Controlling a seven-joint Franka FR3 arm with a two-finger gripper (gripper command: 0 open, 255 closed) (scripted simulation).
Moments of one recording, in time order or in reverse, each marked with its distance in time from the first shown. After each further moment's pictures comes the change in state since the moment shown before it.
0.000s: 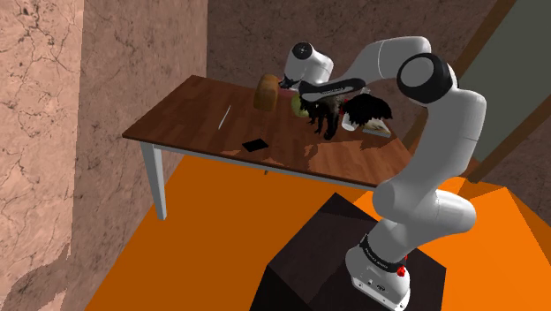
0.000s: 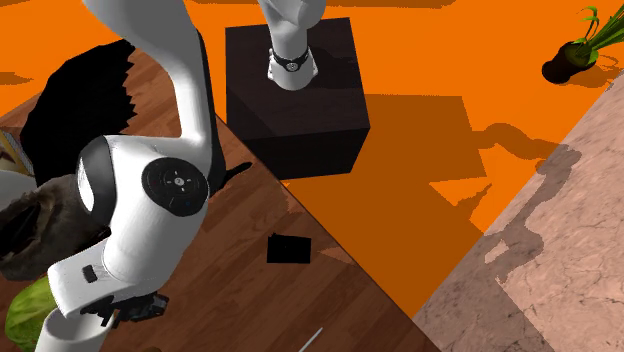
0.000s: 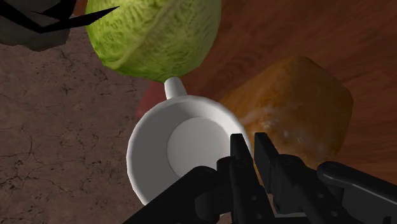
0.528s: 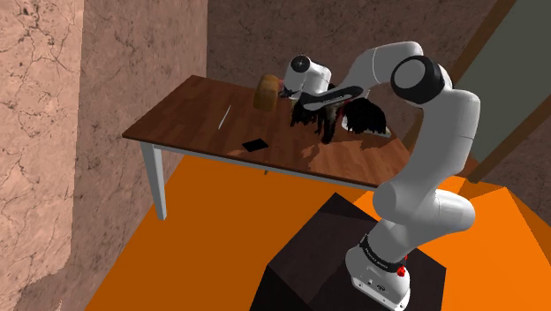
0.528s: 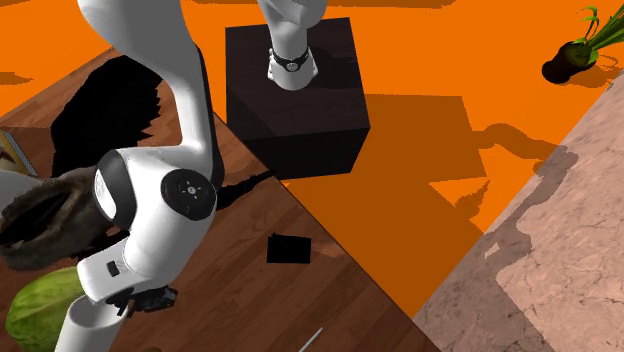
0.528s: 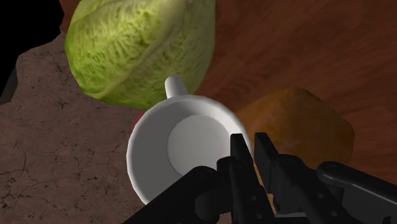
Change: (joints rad) arm 0.048 0.034 -0.086 -0.032 -0.078 0.044 0.096
